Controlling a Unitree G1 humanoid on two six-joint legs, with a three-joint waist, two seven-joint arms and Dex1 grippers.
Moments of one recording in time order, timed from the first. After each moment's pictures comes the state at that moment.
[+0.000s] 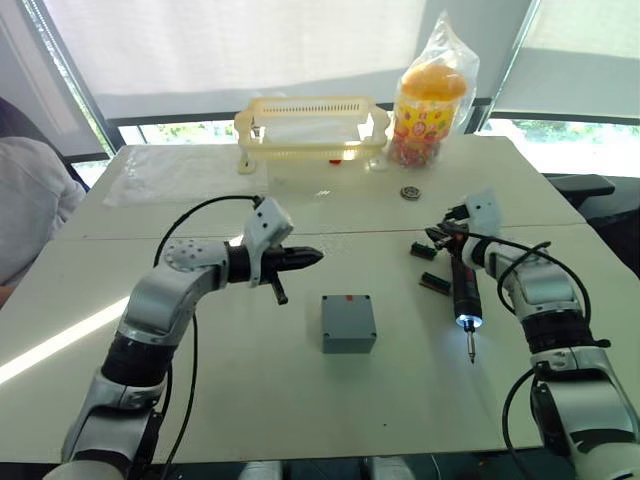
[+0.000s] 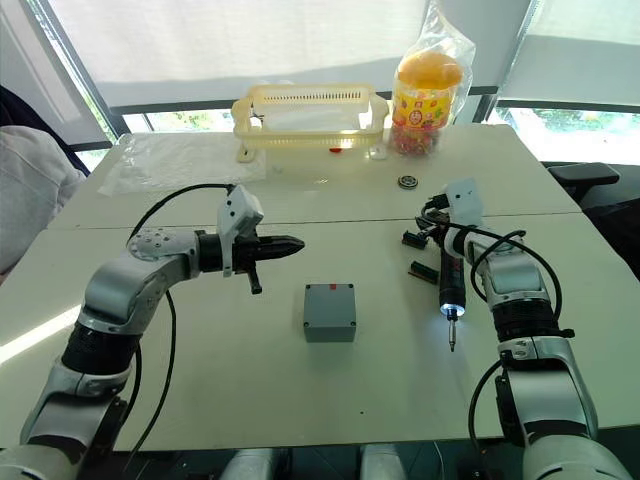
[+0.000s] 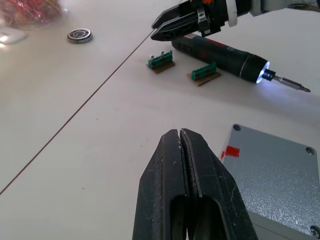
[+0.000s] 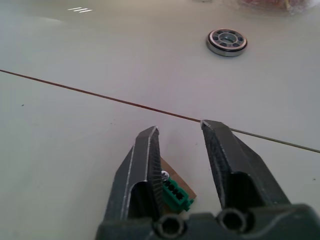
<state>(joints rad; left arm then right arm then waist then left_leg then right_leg) -0.63 0.51 -0.10 -0.19 -0.35 0.74 -0.91 -0.75 -0.59 -0.01 0.48 0.17 0.45 0.52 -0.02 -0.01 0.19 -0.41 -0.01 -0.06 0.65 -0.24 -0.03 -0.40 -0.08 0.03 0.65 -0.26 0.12</state>
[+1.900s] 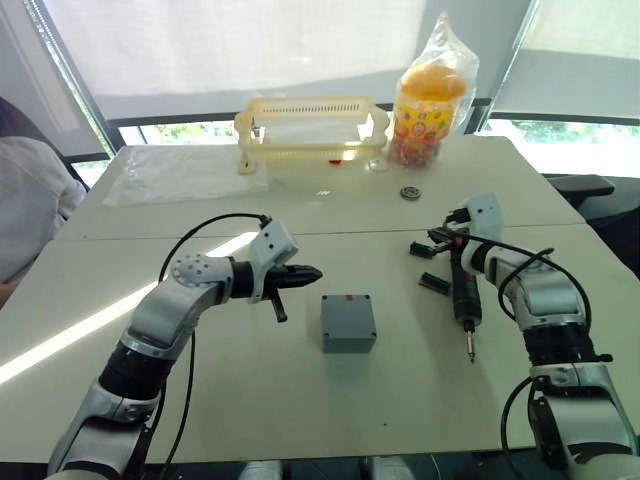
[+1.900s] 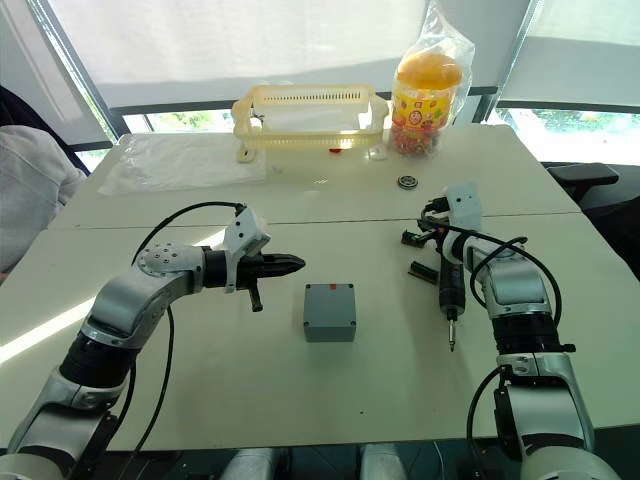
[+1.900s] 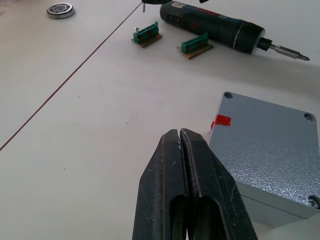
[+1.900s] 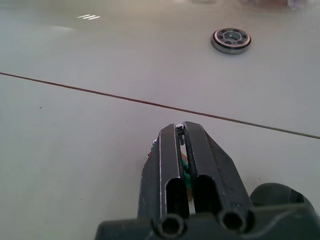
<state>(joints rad) -0.60 0.55 -0.19 -0.19 -0.34 0.67 -0.92 -0.65 -0.58 -0.09 0.20 0.19 0.60 0.50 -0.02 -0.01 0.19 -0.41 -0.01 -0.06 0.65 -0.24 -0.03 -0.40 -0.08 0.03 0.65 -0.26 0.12</state>
